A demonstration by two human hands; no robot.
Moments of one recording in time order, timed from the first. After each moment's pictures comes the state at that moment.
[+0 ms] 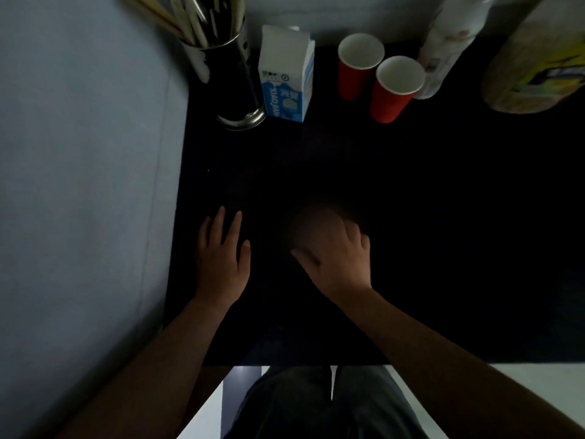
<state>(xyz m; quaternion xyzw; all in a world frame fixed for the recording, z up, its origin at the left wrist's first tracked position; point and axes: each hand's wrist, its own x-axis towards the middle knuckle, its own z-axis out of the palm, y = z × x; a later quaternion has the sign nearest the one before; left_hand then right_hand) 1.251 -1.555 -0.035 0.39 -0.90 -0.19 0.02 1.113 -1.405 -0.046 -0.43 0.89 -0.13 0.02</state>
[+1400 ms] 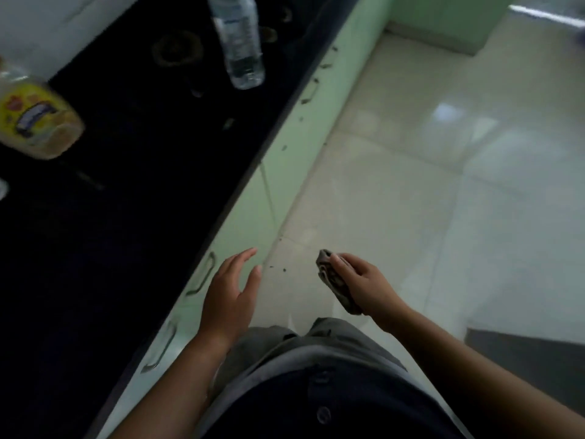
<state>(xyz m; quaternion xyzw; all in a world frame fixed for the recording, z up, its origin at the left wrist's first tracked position) 1.188 -1.130 0.049 -0.07 -0.89 -0.41 -0.17 1.250 -0.919 0.060 0.27 0.72 -0.63 0.12</state>
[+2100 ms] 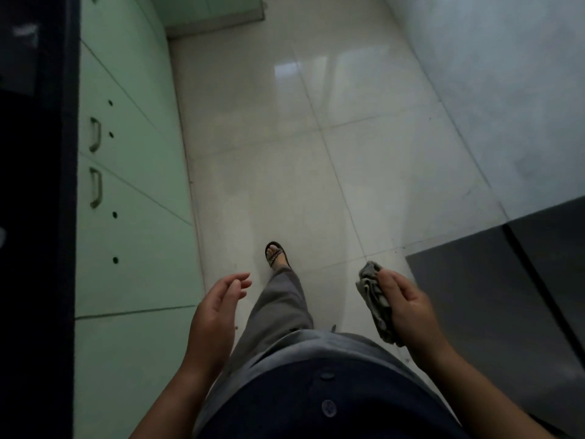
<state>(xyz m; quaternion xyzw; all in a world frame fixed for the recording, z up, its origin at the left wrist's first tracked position) 1.137 -0.866 0.039 -0.19 -0.78 -0.45 -0.39 1.363 -0.733 0.035 0.59 0.49 -0.60 -0.22</state>
